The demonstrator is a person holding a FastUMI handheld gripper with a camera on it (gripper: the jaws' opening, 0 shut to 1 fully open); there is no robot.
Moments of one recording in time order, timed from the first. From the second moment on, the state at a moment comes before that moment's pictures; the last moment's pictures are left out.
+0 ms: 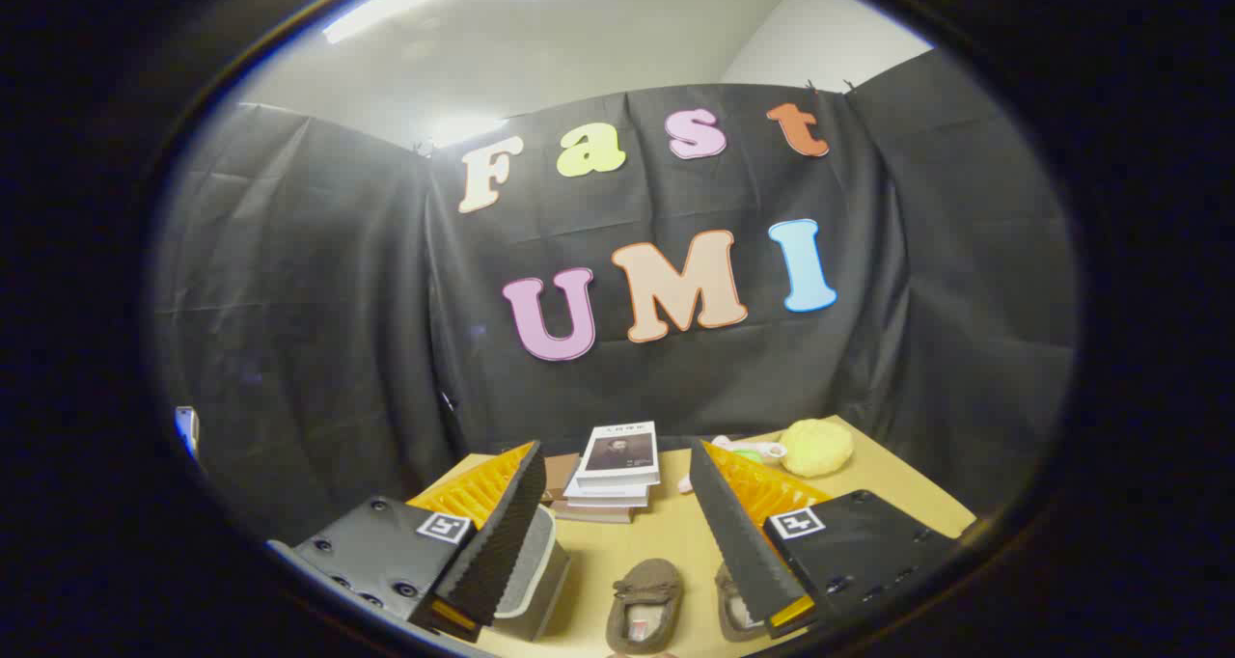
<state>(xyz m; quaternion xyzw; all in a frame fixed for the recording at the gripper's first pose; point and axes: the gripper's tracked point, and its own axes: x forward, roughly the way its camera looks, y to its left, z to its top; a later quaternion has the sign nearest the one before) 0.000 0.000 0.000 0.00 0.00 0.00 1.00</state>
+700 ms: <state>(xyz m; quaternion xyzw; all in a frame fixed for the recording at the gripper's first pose) -0.013 -0.004 -0.012 -0.02 0.01 -0.01 1.00</state>
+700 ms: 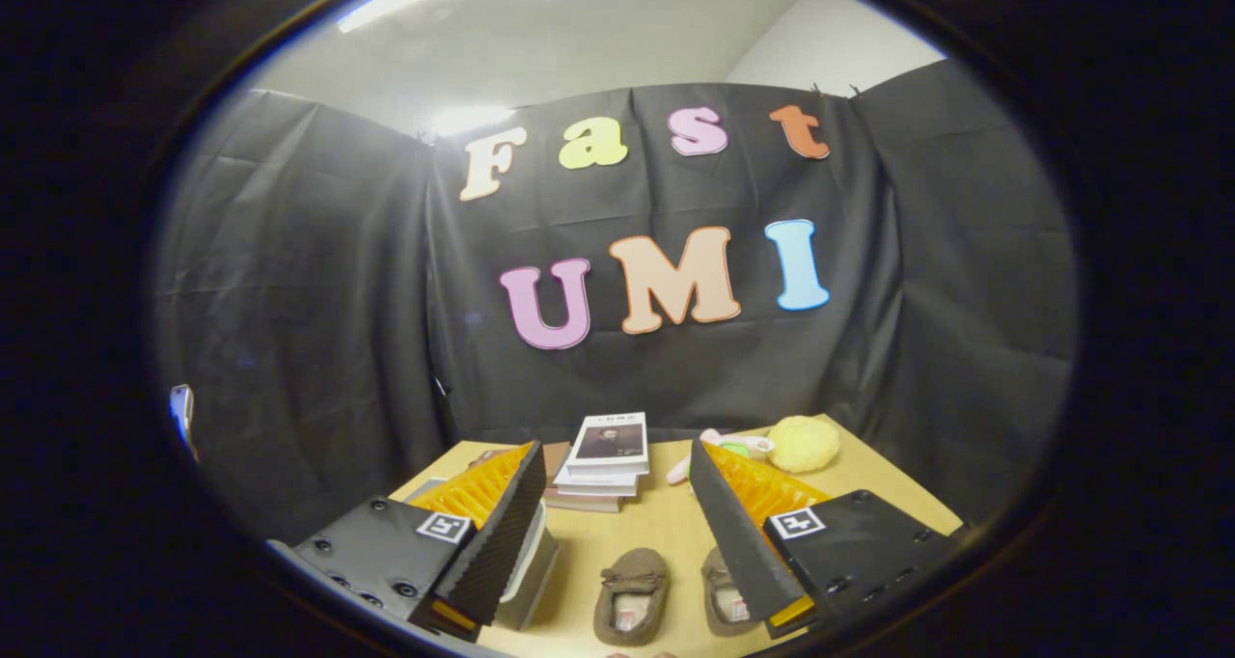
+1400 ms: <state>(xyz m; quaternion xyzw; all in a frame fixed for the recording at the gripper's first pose) -0.003 0.011 -0.048 0.07 0.06 0.03 1.00</state>
